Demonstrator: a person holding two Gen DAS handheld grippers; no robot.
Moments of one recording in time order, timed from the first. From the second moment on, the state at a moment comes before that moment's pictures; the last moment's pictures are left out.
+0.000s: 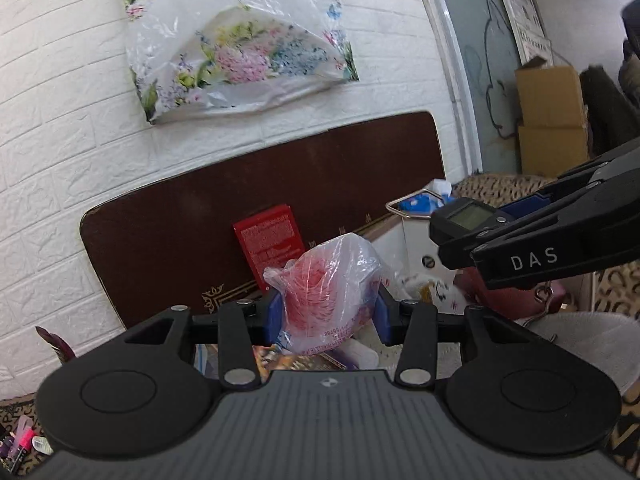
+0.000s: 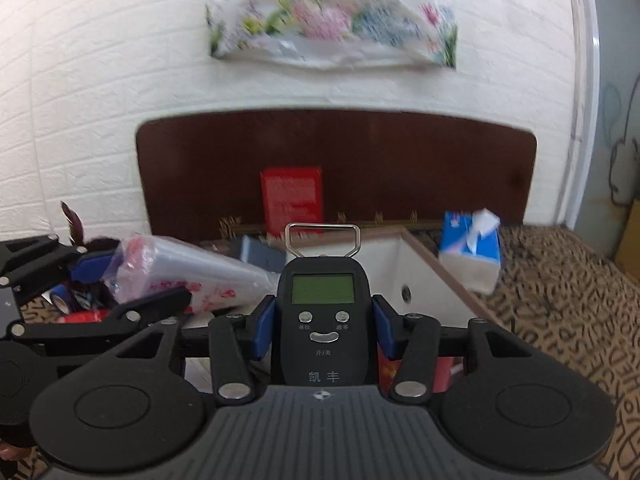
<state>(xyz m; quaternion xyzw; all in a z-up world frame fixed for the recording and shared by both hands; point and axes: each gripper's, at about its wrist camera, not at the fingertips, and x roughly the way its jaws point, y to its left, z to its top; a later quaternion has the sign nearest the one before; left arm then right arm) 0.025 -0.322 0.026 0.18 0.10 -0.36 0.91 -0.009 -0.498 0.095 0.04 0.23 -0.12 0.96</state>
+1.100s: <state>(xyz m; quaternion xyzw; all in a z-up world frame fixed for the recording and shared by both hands) 0.053 -0.166 -0.002 0.17 0.13 -0.23 0.95 -0.002 -0.347 0.137 -0.06 0.16 -0.03 0.98</state>
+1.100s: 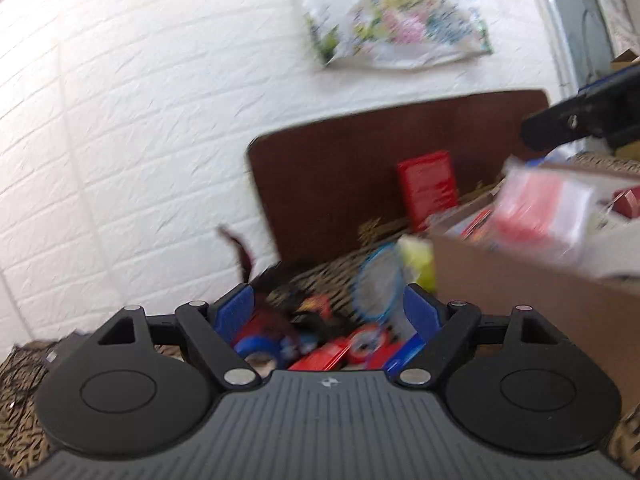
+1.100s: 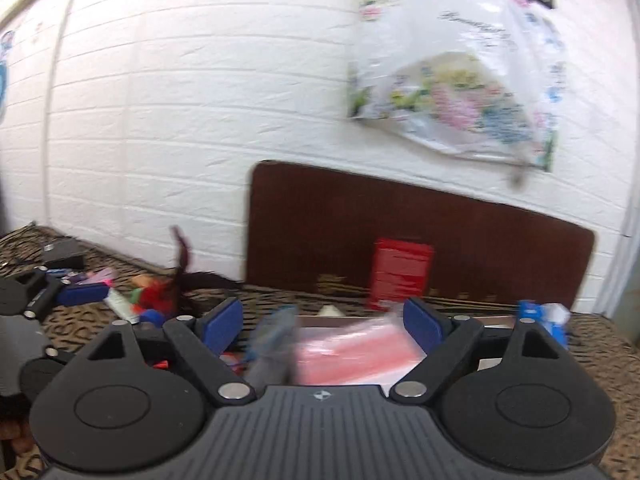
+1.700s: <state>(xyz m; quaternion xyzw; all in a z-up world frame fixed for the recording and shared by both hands) 0.140 -0.054 -0.056 0.19 0.20 -0.03 0.96 0.115 -0.188 0.040 -0.04 0.25 0.17 0.95</state>
